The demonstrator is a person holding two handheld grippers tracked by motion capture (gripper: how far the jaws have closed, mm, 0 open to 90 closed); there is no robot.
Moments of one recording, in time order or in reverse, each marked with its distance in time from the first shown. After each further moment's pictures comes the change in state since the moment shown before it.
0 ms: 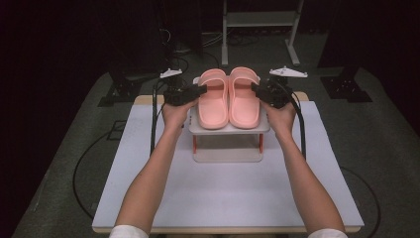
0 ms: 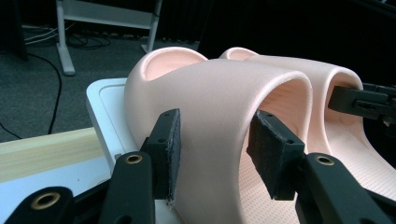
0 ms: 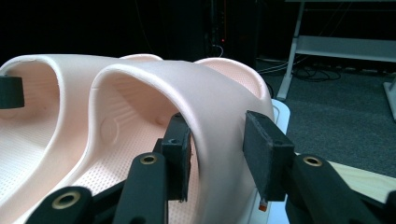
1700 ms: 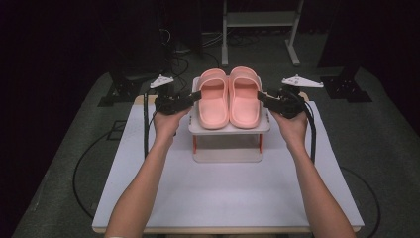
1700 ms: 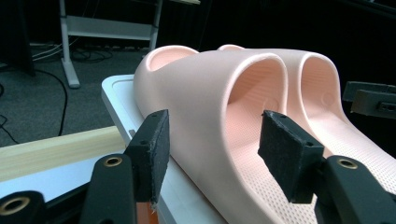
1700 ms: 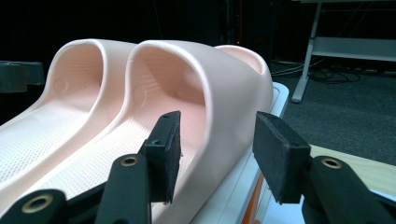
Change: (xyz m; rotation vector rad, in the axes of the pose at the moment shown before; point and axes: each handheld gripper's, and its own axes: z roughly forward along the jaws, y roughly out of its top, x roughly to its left) left arm -0.002 -0.015 -0.034 -0.040 -0.004 0.054; right arm -0.009 -0.017 -0.039 -0.017 0.076 0.001
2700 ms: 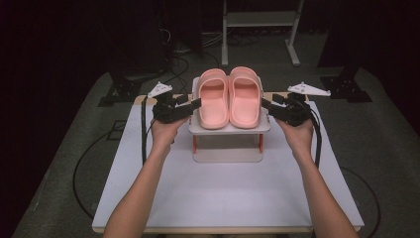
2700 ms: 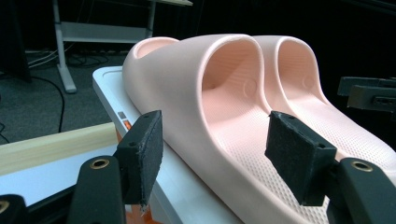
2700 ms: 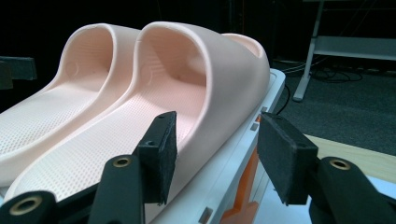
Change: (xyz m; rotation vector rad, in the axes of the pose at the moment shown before) left arm -0.010 -0.015 -0.018 -0.010 -0.016 0.036; right arm -0.002 -0.015 -0.020 0.001 0.010 -0.008
